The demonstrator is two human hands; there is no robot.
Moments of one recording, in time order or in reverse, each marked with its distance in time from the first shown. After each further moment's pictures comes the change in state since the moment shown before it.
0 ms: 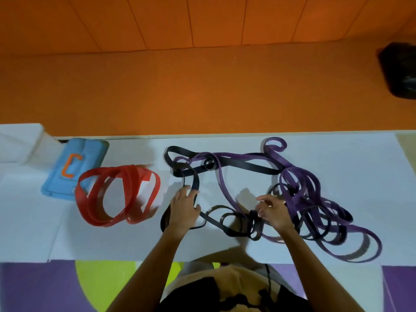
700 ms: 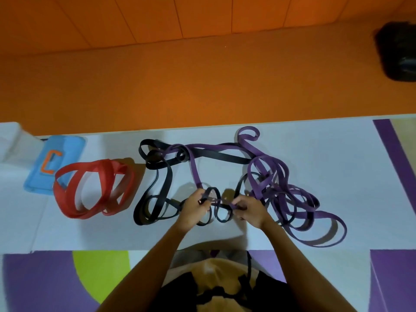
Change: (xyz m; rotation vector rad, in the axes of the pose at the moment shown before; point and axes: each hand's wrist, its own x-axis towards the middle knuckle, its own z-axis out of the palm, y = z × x) left_hand -0.032 0.128 0.054 -0.605 -0.187 -0.087; right_hand -0.004 0.037 -0.060 -0.173 -0.382 -0.048
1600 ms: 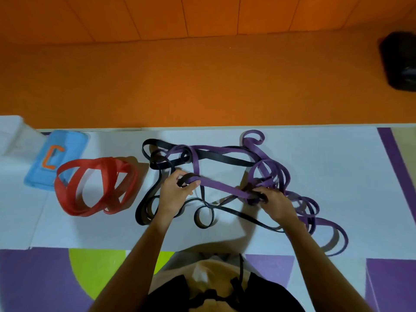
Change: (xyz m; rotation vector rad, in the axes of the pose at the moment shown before) left_hand 0.004 0.023 -0.074 -0.161 0.330 0.114; right_hand 0.005 -0.002 -0.057 -0.580 0.223 -0.104
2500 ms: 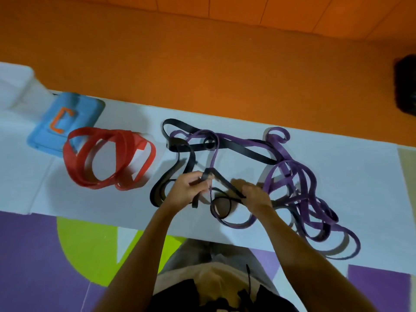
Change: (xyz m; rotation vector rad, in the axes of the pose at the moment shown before) left_hand -0.007 -0.062 -0.050 -0.293 -0.347 0.062; right_hand 0.043 -0.103 0.079 -0.358 -0.238 0.008
